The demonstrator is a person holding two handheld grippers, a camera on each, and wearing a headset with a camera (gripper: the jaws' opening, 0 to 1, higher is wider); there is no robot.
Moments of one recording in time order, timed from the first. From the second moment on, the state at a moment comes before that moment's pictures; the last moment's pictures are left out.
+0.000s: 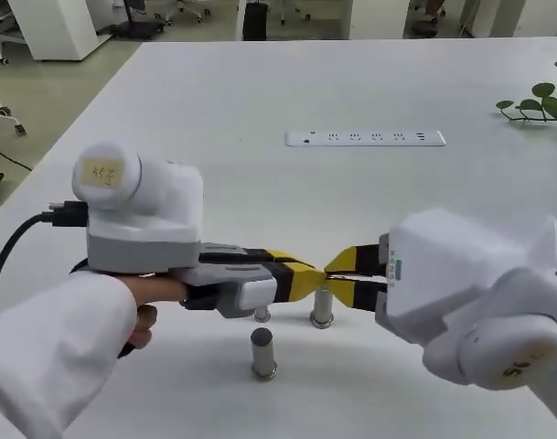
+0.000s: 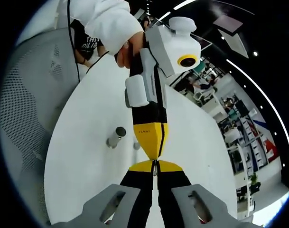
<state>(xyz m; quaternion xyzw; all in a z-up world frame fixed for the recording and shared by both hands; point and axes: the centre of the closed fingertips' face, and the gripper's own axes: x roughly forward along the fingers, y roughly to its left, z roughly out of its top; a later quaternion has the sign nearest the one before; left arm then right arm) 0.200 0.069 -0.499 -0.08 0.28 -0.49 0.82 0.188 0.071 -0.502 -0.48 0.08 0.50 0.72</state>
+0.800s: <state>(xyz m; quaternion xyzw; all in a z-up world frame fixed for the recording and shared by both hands) 0.188 0.071 -0.505 -0.09 0.31 -0.50 0.81 0.178 0.074 -0.508 -0.46 0.09 0.53 0.71</state>
